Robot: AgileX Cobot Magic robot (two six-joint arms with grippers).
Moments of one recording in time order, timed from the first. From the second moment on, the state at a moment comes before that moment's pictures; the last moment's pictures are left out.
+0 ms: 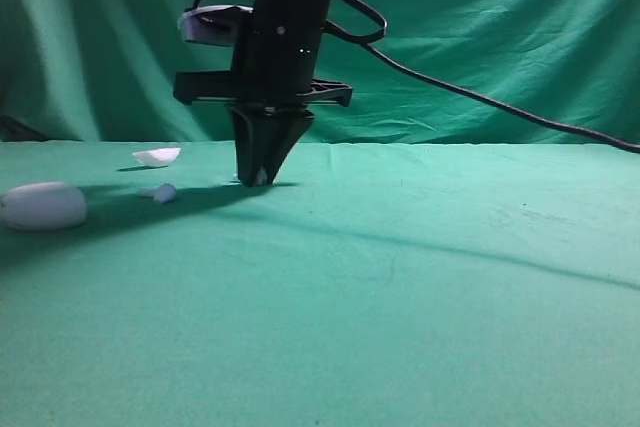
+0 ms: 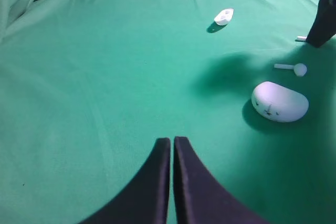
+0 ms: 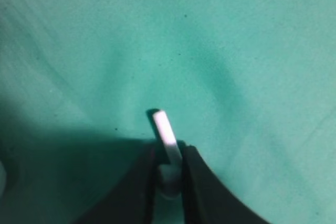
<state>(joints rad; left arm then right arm) -0.05 -0.01 0.02 0.00 0.36 0.08 0.64 2.41 -2.10 0.05 1.03 -0.19</state>
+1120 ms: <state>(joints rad) -0.05 -0.01 0.02 0.00 0.36 0.08 0.35 1.69 -1.44 -0.05 1.05 -0.07</state>
